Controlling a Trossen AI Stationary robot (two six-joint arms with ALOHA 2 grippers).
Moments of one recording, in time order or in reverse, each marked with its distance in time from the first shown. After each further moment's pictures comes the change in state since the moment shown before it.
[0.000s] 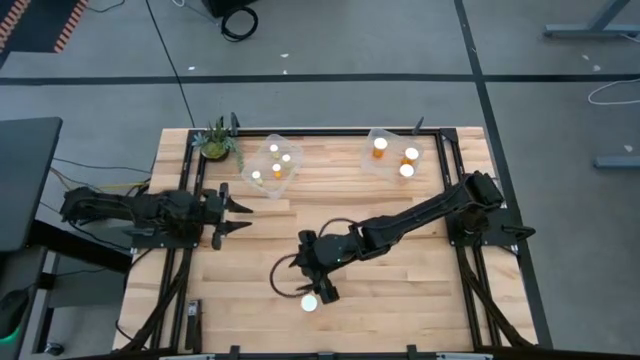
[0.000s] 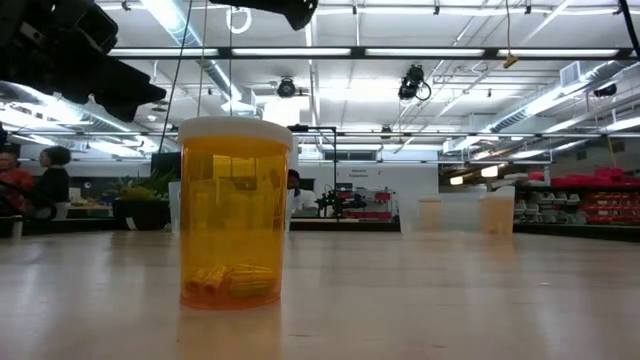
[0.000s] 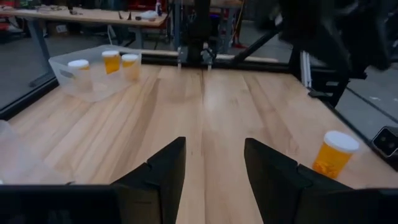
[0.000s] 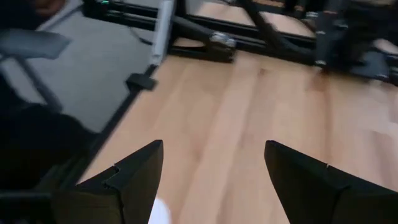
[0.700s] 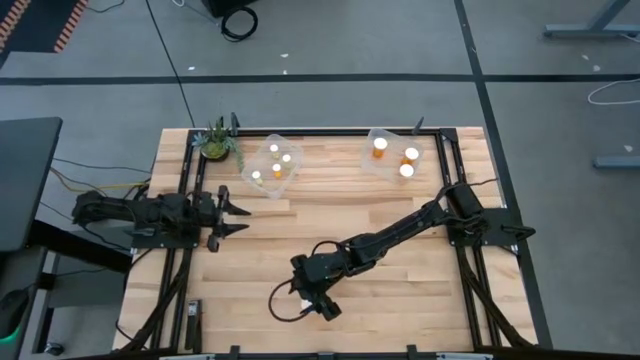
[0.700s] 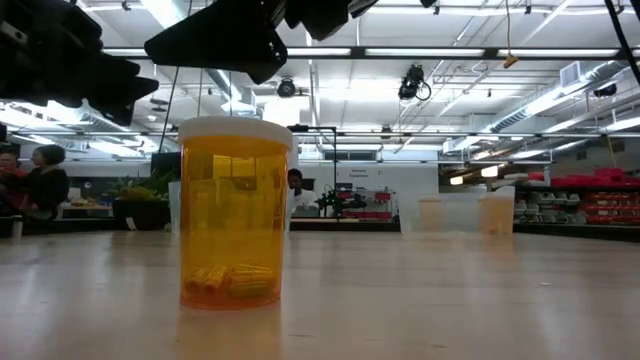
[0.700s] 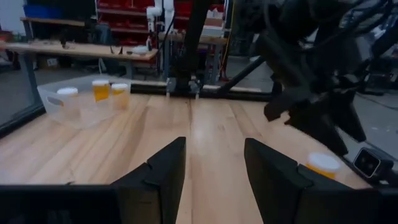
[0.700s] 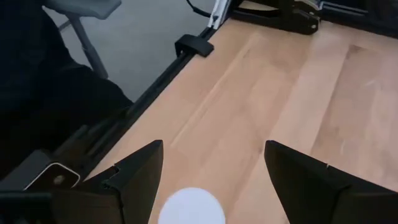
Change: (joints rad) left arm -0.032 -0.188 -0.122 0.083 0.005 -0.005; right arm 0.023 0.175 -0.001 0.102 -0.190 -0.076
